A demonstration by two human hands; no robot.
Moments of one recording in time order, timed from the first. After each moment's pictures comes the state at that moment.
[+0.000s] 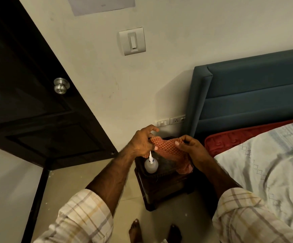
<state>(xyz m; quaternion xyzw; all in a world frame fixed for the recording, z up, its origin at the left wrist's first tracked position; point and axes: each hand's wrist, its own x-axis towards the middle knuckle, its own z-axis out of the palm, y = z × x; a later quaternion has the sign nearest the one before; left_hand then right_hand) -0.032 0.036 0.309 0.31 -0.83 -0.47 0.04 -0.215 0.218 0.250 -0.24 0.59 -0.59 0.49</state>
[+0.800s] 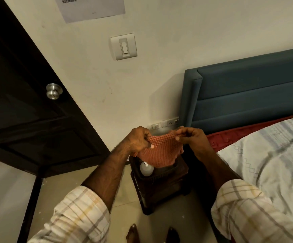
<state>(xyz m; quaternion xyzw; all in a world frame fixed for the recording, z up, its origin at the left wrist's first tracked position) -0.053 0.024 0.322 0.31 -0.87 -0.39 -0.04 -0.241 0.219 0.290 -0.26 0.64 -0.62 0.37</state>
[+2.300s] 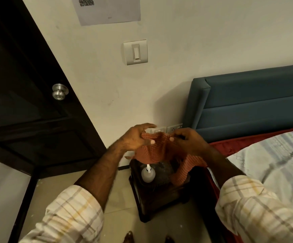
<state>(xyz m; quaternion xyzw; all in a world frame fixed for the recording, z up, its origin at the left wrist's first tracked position) -0.025 -0.022 0.337 0.25 -0.85 -0.47 0.04 -0.230 0.170 0.334 -0.53 0.69 -0.41 0.28</state>
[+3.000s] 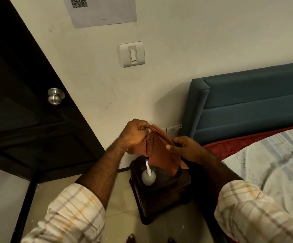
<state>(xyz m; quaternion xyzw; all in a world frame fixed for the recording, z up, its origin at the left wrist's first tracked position) -0.054 -0.035 0.348 0.30 -0.85 -0.41 0.12 -0.235 0.167 0.305 -0.47 0.70 -0.37 0.39</state>
